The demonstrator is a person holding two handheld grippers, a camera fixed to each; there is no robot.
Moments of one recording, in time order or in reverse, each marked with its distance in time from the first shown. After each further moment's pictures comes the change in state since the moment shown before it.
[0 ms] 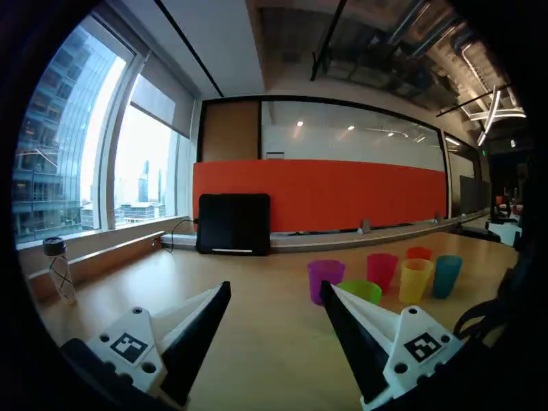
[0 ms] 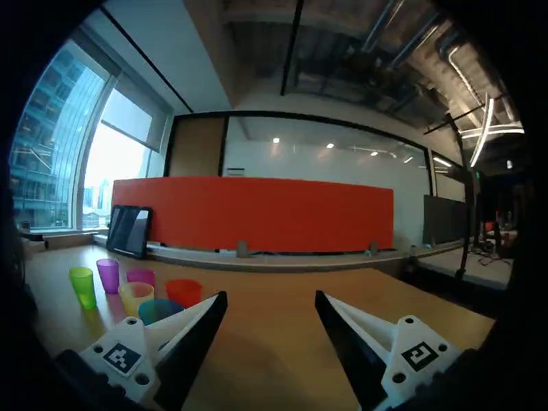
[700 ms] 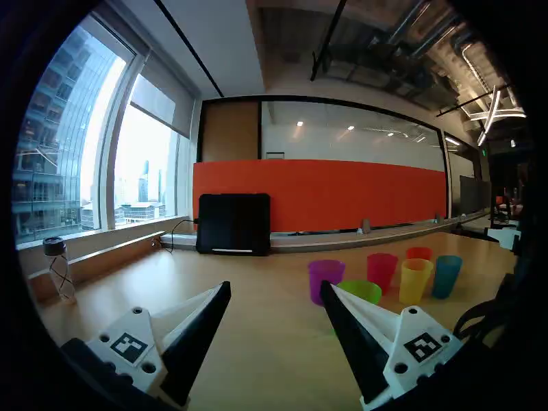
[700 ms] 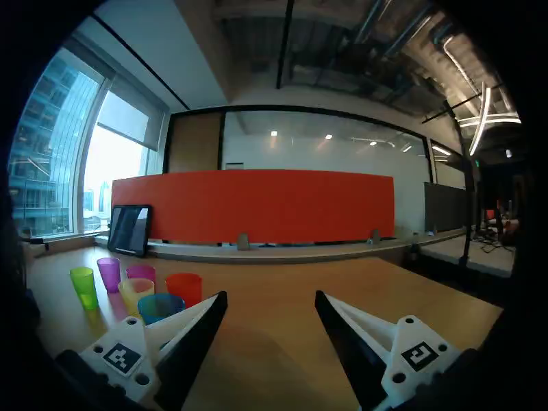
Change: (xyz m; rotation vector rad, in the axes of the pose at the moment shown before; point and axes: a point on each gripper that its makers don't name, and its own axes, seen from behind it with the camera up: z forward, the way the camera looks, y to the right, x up) left arm -0.001 0.001 0.000 0.000 0.000 0.000; right arm -0.014 0.001 0.001 0.007 -0.034 0.043
